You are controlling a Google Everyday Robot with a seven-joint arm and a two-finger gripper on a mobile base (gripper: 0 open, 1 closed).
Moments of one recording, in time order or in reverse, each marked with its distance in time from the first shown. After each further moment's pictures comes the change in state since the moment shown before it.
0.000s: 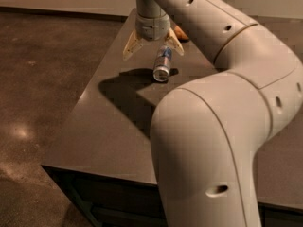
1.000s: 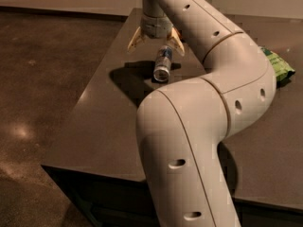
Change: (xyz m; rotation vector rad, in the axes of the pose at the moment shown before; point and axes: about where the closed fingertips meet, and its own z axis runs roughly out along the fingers) arm -0.037 -0.013 0.020 -0.037 -0.002 0.152
